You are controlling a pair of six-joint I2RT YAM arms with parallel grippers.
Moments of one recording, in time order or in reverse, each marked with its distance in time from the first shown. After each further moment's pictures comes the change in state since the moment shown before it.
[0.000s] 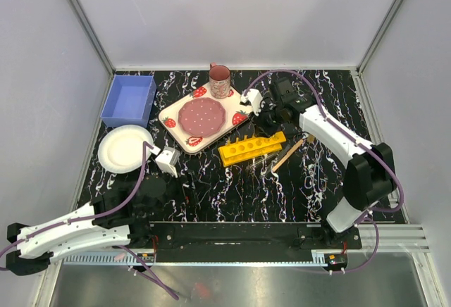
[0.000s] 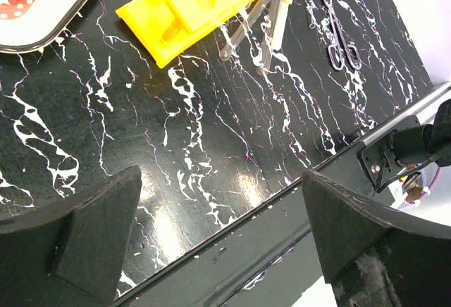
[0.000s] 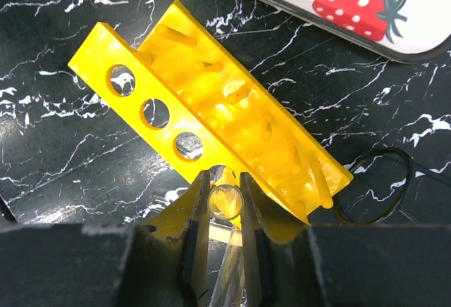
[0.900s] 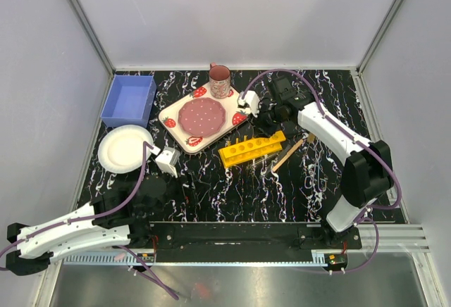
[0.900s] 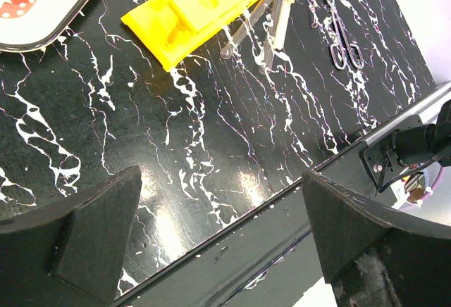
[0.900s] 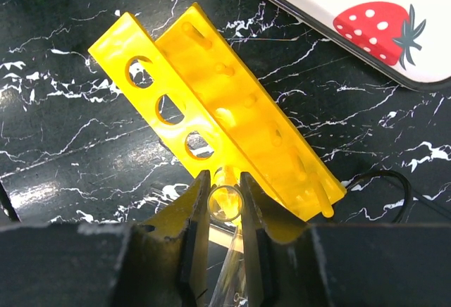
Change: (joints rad) left arm 0.000 0.000 0.000 -0.005 -0.002 0.000; right arm 0.000 0.035 0.046 -0.070 -0.058 -0.117
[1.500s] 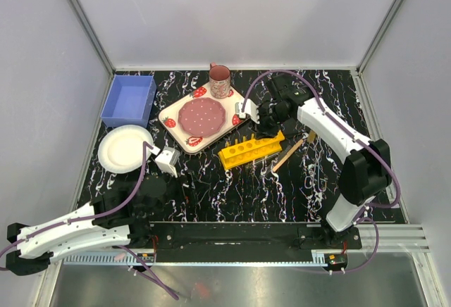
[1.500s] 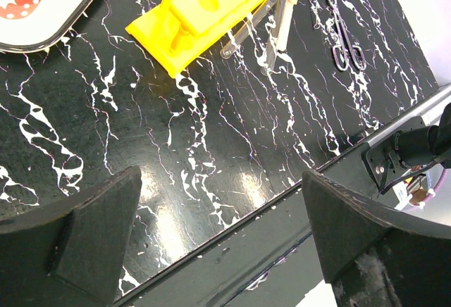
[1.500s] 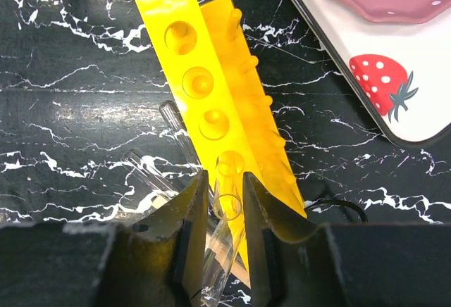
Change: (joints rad) left arm 0.000 0.000 0.000 -0.002 -0.008 0.001; right arm 0.000 0.020 0.084 -0.180 -0.084 -0.407
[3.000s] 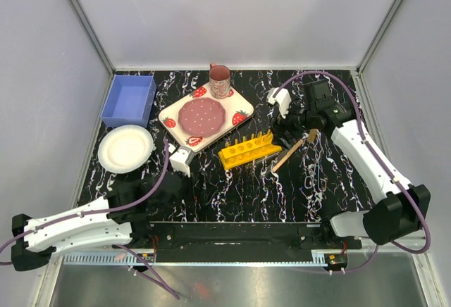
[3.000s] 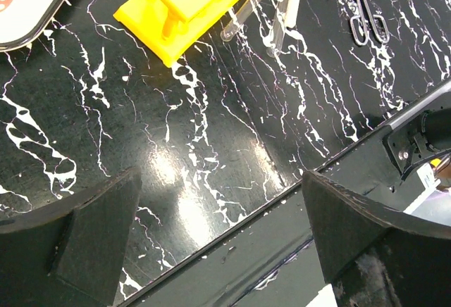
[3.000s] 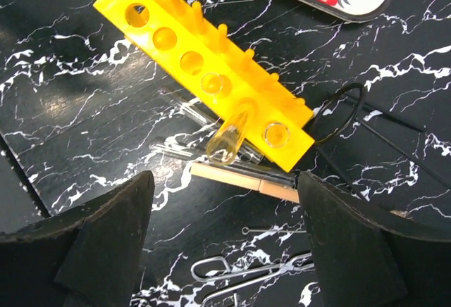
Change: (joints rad) left arm 0.005 0.159 0.018 0.059 0.044 0.043; right arm -0.144 -0.362 -0.222 0.090 0.069 0.410
